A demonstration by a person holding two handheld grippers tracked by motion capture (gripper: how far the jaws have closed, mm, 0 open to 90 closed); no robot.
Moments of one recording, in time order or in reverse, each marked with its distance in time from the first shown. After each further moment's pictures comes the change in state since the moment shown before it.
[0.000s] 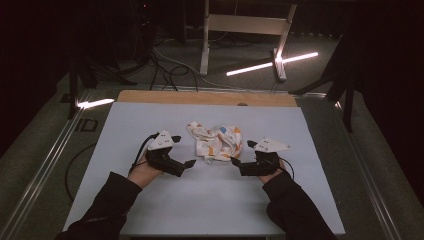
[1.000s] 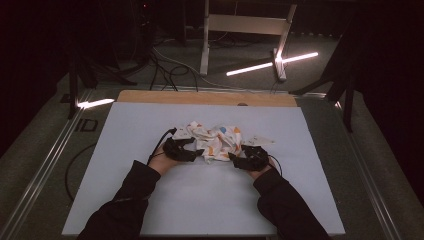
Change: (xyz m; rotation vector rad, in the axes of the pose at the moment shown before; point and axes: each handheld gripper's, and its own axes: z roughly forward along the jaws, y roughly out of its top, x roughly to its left) left arm 0.032 -0.016 0.076 0.170 0.041 -0.049; right arm -0.009 -0.017 0.047 0.162 -0.119 0.118
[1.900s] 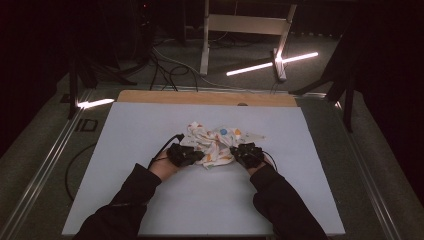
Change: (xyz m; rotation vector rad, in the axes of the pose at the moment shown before) left arm -0.028 0.005 -0.011 0.118 -0.068 0.092; right arm 0.011 0.016 0.004 0.072 -0.012 -0.108
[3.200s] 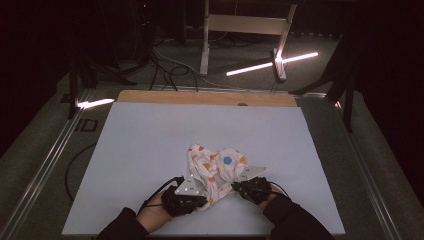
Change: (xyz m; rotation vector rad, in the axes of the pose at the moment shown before) left arm -0.120 -0.038 -0.050 0.036 -0.155 0.043; right arm 0.048 -0.055 -0.053 0.146 0.187 -0.180
